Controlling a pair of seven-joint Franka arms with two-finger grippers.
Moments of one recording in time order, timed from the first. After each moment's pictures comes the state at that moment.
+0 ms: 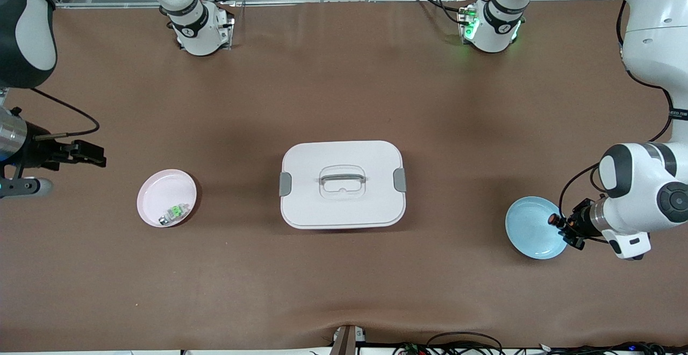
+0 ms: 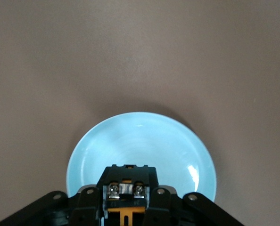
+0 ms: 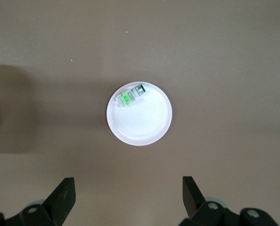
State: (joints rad) left arm 0.27 0.74 -0.23 -1.45 0.22 2.18 -1.19; right arm -0.04 0.26 0.04 -1.39 -0.05 1.56 -0.07
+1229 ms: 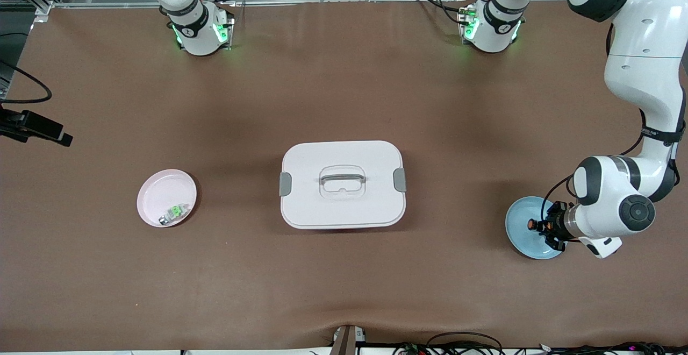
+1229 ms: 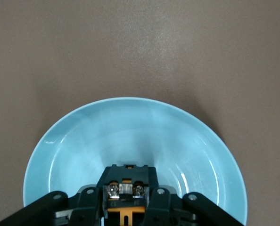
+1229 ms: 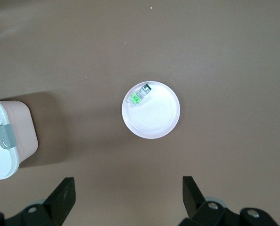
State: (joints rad) left arm 0.25 0.84 -0.23 -1.45 0.24 2.22 -1.42; right arm -0.12 0.18 0.04 -1.34 0.07 1.49 0.06
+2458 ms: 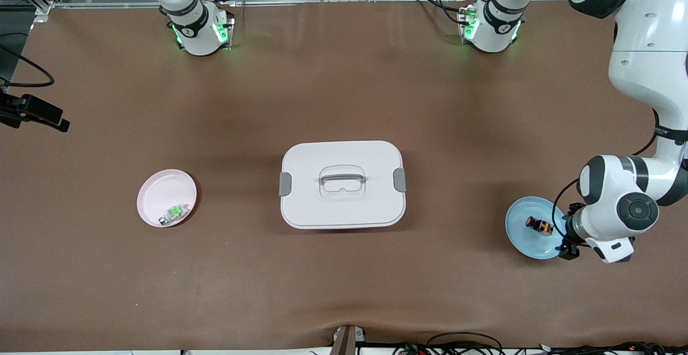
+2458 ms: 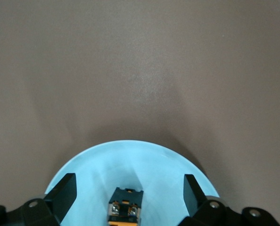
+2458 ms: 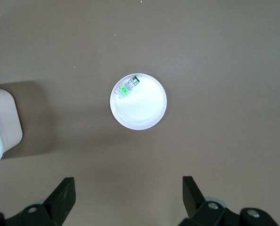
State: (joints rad) left arm 0.25 0.82 -0.23 -1.42 0.41 2.20 -1.32; right arm -0.06 0.13 0.01 -1.35 0.01 1.44 0.05
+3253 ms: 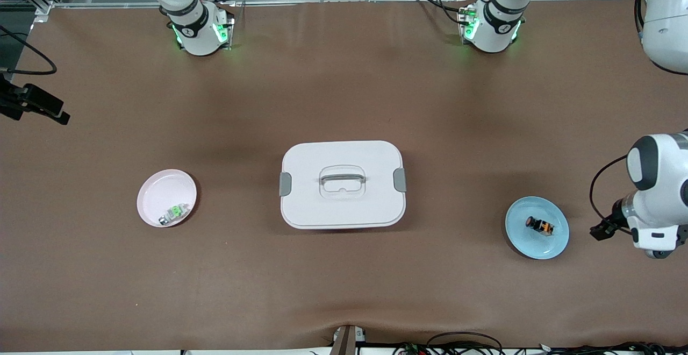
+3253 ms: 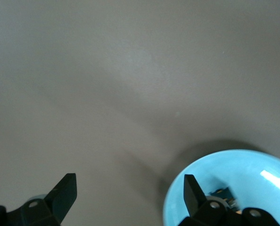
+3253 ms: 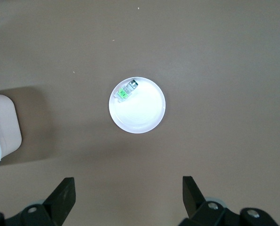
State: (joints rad) left arm 0.33 0.65 -0.20 -1.49 0.39 2.10 -0.65; right arm -0.05 0.00 -0.02 -1.53 0.02 1.56 0.06
